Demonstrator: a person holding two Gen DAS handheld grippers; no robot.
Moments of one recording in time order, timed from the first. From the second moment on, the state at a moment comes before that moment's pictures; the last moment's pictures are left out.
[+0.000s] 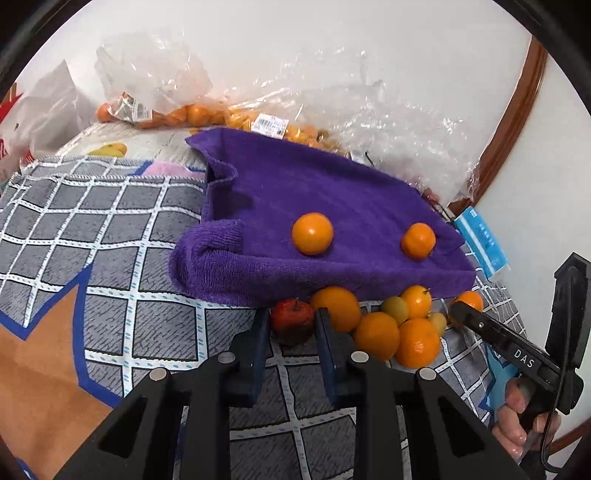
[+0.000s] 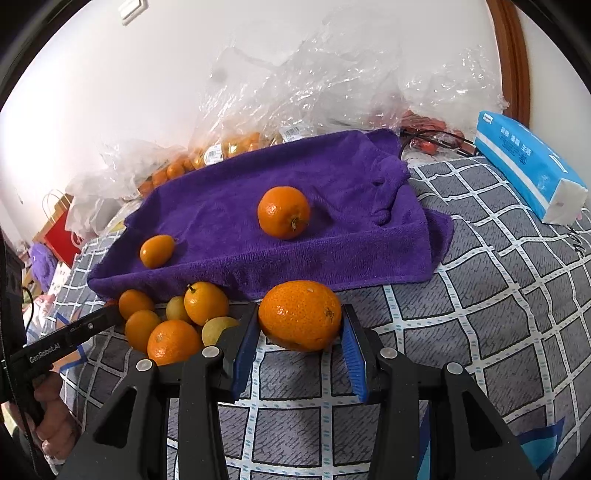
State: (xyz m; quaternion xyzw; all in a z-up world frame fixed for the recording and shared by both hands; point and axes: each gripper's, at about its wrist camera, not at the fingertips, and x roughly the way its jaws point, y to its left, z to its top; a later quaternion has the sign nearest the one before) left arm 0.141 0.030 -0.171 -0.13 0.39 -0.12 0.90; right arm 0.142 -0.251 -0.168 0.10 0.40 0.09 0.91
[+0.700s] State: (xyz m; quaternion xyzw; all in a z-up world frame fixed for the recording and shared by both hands) left arm 0.119 0.030 -0.150 -0.13 0.32 -0.11 0.93; right arm 0.124 -0.252 -0.151 0.11 0.33 0.11 0.93
